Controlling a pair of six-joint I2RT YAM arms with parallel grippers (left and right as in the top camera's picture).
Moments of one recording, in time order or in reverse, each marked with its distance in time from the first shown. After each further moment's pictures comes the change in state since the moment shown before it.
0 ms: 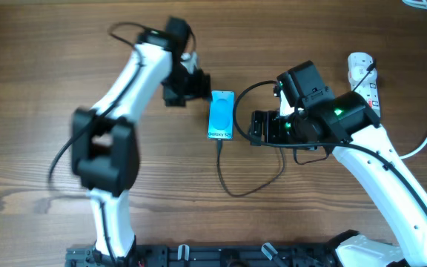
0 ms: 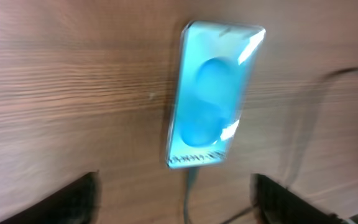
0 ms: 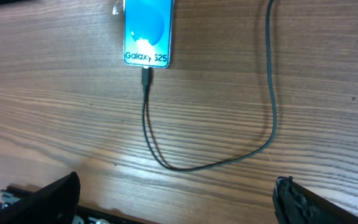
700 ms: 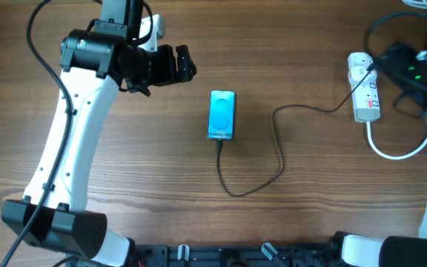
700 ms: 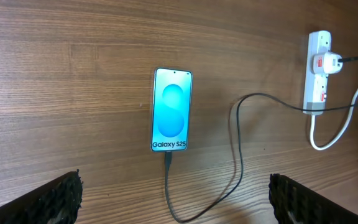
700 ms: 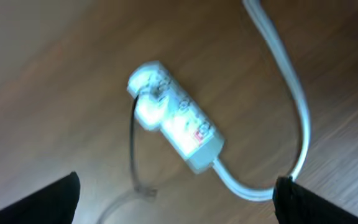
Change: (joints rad) left arm 0.067 -0.382 0.007 -0.042 -0.023 -0.006; right arm -0.716 0.079 0.253 0.164 0.355 -0.048
